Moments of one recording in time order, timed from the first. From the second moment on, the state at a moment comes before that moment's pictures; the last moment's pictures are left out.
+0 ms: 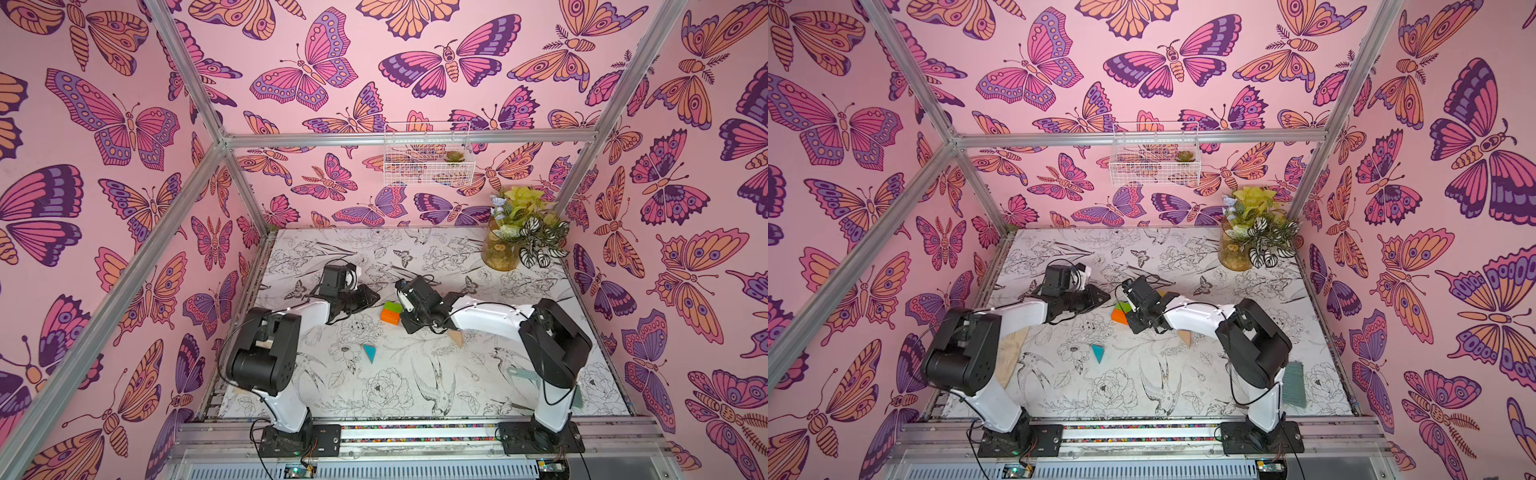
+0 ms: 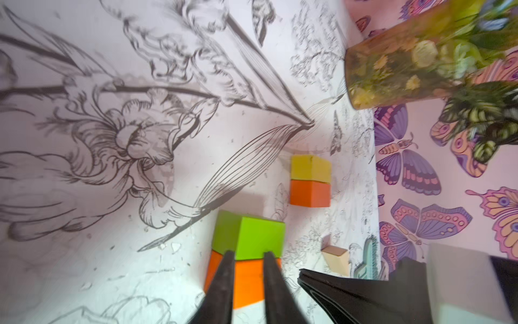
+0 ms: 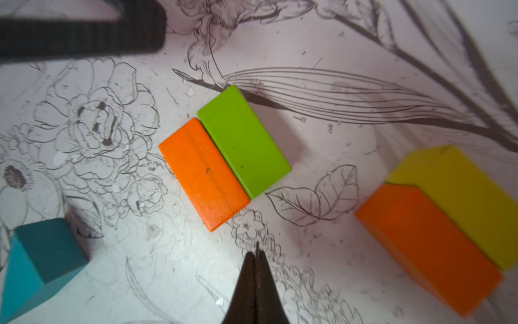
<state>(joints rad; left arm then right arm) -0.23 1.65 0.86 0.04 0.57 -0.57 0.82 1.83 1.19 -0.34 0.06 0.22</state>
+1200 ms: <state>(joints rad) -0.22 1.08 0.57 -0.04 0.37 -0.54 0.75 2.21 1.86 -0.84 -0.22 -0.50</state>
